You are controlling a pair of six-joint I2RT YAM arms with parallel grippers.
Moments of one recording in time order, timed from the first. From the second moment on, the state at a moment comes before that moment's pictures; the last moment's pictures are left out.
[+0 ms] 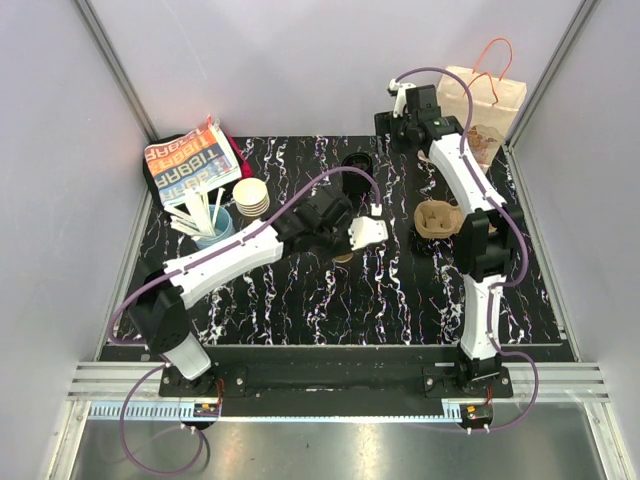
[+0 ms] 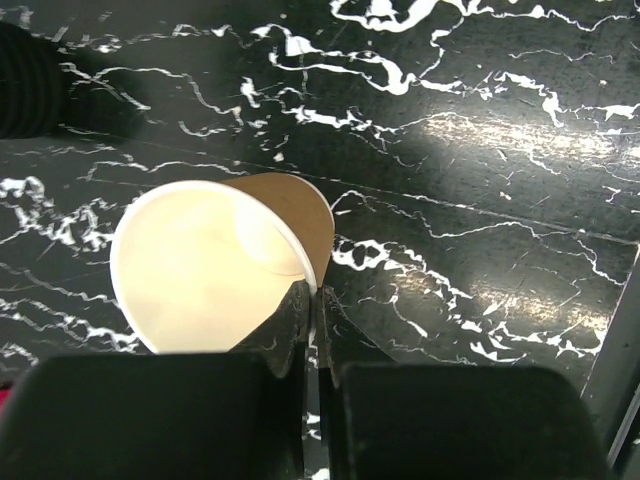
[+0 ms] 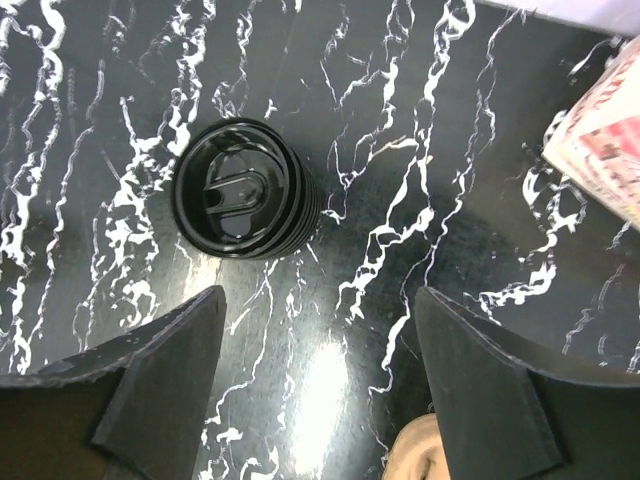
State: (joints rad) left arm -0.88 1.62 1.41 -0.68 0.15 0.55; right arm 0.25 2.14 2.15 -0.68 -0.09 0.01
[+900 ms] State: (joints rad) left arm -0.94 1.75 1.38 -0.58 0.14 0.48; right arm 0.29 2.29 2.22 -0.70 -0.09 0.08
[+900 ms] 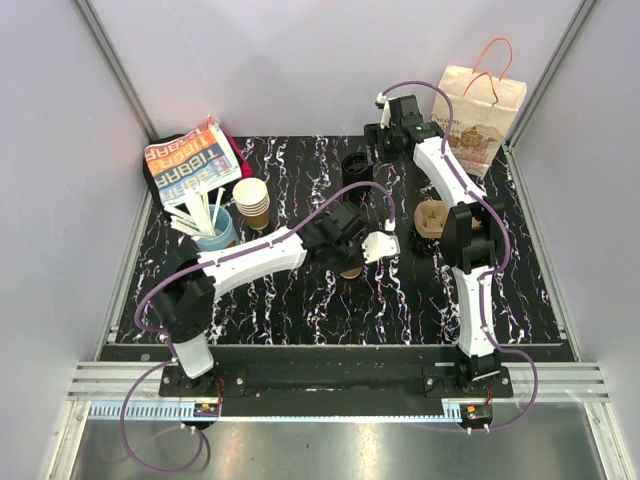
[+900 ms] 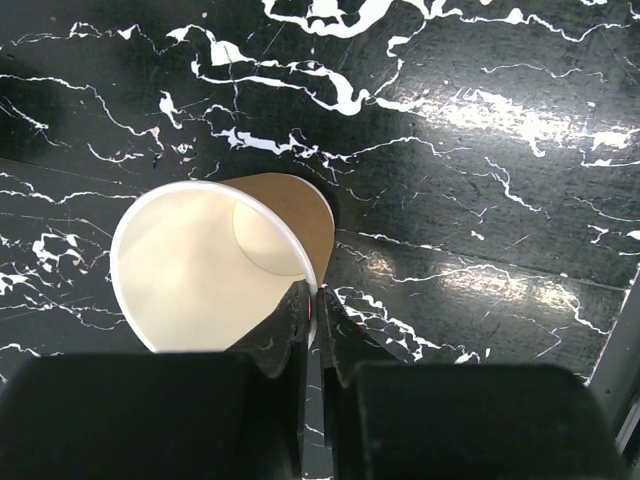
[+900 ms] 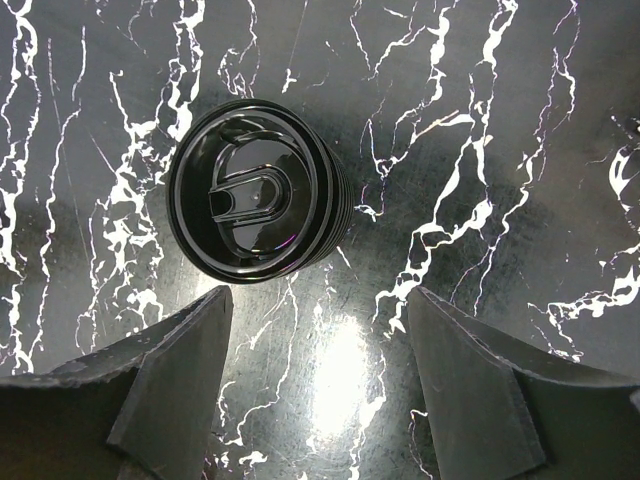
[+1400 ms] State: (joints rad) left arm -0.95 1.75 1.36 -0.57 0.14 0.48; right arm 0.29 2.29 2.22 -0.70 -0.09 0.08
